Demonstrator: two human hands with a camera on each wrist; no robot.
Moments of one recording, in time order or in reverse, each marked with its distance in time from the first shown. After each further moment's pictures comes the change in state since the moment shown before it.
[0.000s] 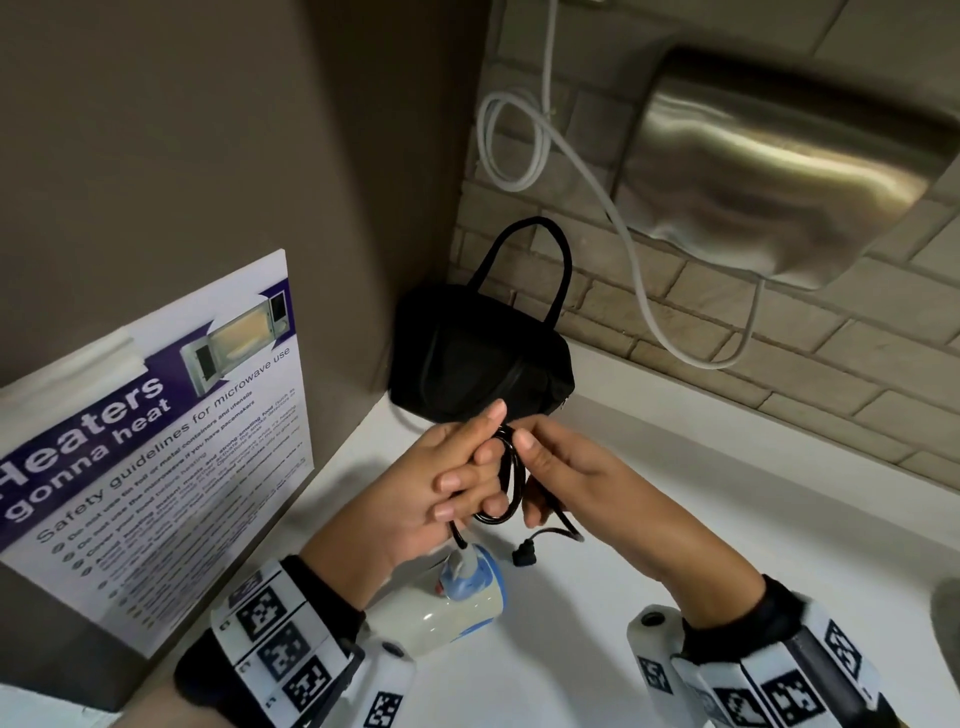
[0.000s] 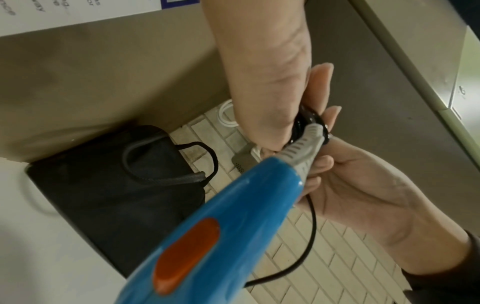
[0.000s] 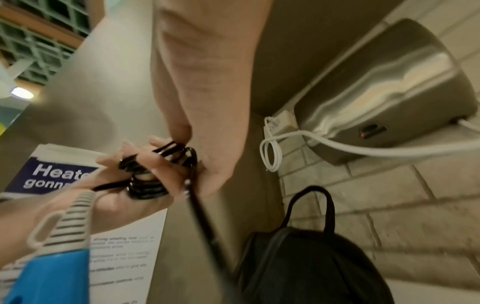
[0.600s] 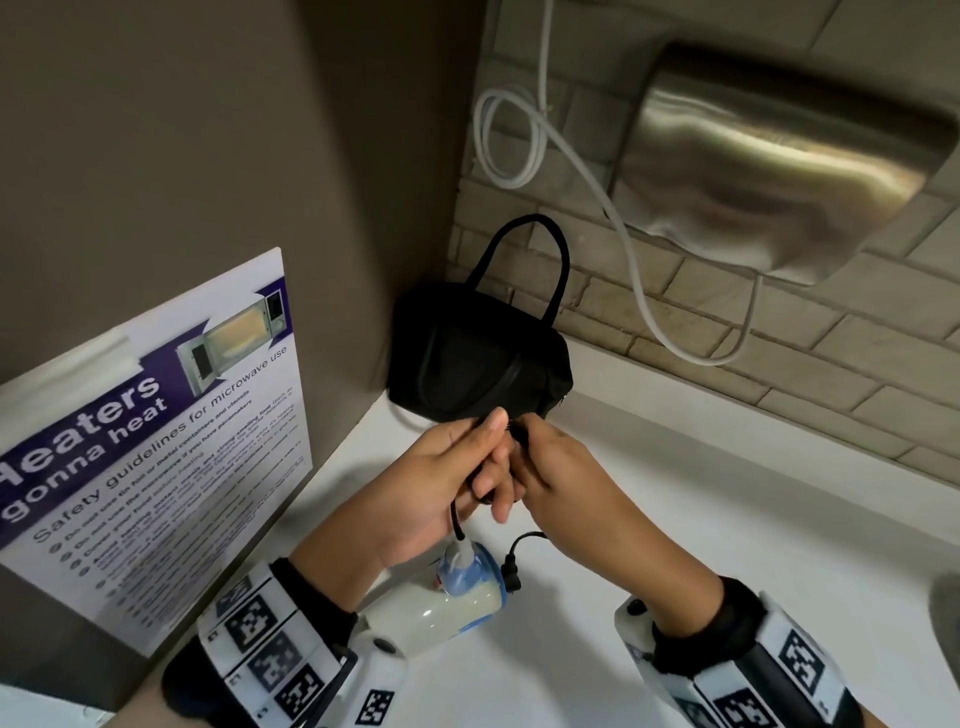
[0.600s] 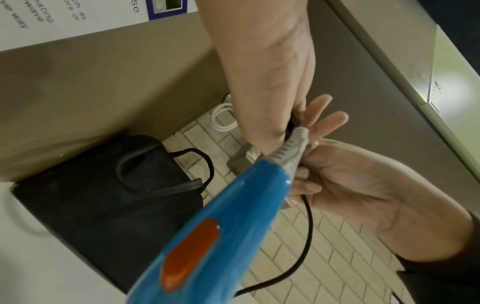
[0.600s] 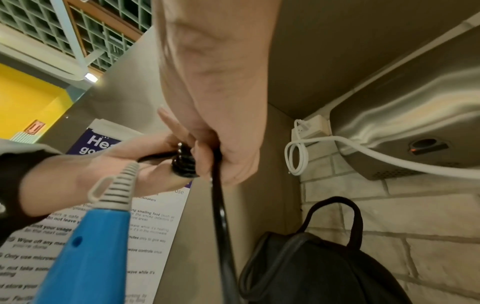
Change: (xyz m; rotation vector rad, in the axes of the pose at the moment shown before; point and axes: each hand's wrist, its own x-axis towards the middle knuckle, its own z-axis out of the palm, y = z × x) left_hand -0.003 -0.004 -0.001 0.191 -0.023 0.110; right_hand 0.011 0.010 0.016 -0.544 0.182 -0.147
